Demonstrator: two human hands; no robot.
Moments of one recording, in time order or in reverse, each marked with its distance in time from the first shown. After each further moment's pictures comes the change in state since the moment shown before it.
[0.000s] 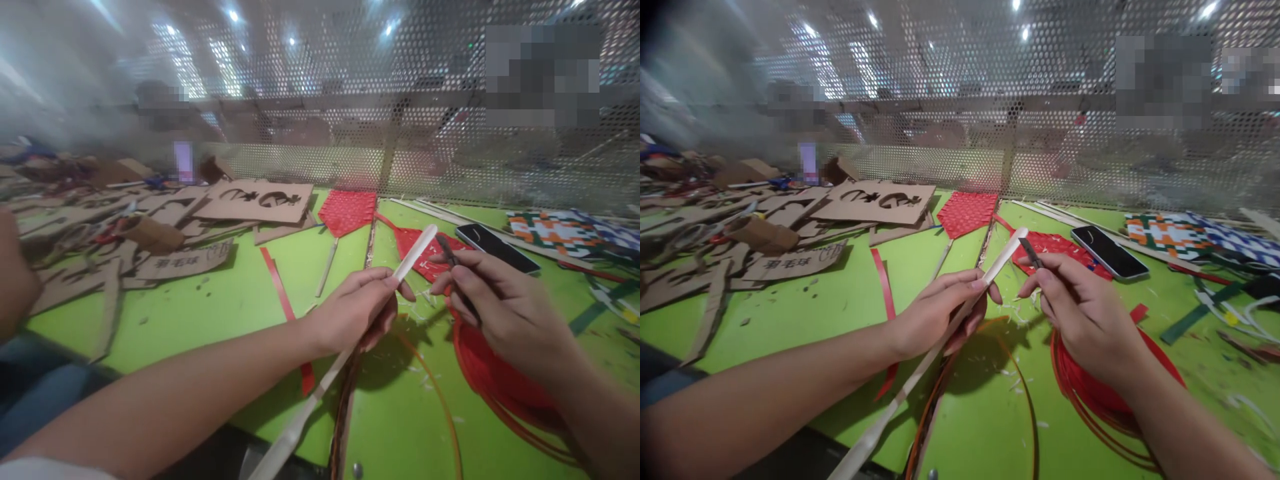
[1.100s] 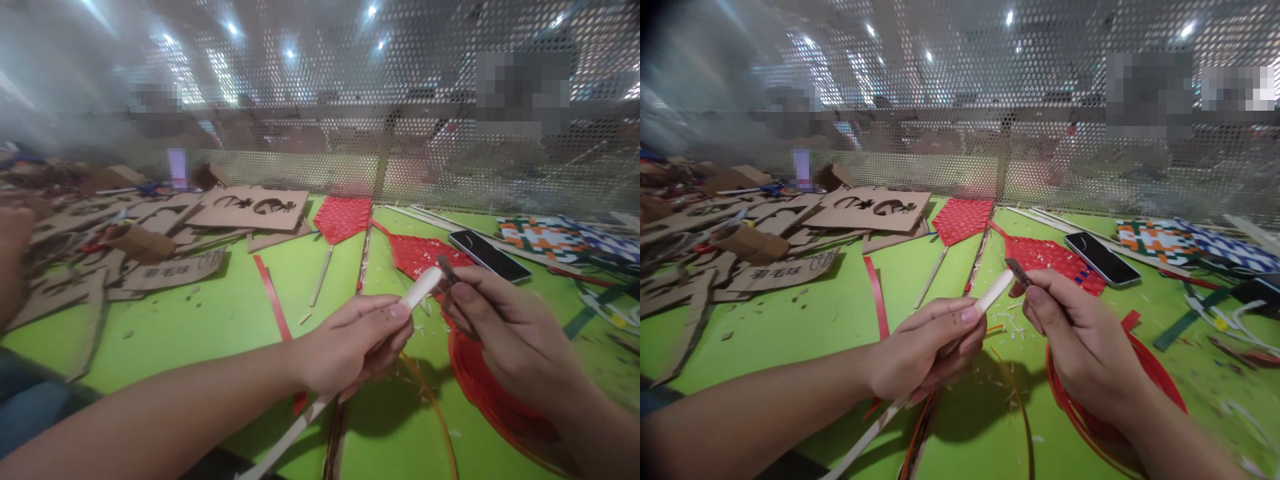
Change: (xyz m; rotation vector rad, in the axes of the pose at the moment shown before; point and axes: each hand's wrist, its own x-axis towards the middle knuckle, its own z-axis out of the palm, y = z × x) left_hand -0.017 0.002 0.005 -0.150 -0.281 -0.022; right_hand -0.013 -0.004 -0.001 -0.014 -0.012 -0.046
